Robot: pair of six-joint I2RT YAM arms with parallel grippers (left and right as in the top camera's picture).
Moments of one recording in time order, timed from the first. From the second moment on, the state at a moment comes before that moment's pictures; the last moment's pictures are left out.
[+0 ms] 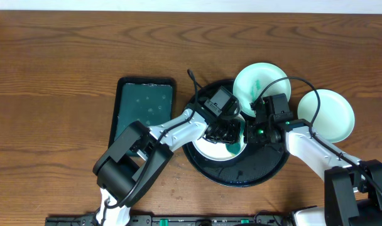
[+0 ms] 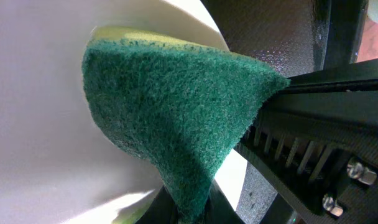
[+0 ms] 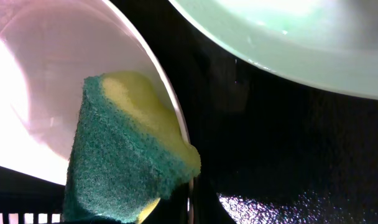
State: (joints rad) left arm -0.77 2.00 1.20 -0.34 0.53 -0.59; right arm 0.22 1.58 0.69 -0.35 -0.29 0.27
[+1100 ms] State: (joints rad) left arm -0.73 1.98 1.33 -0.85 -0.15 -0.65; right arm 0.23 1.58 0.69 -0.34 -0.30 0.27
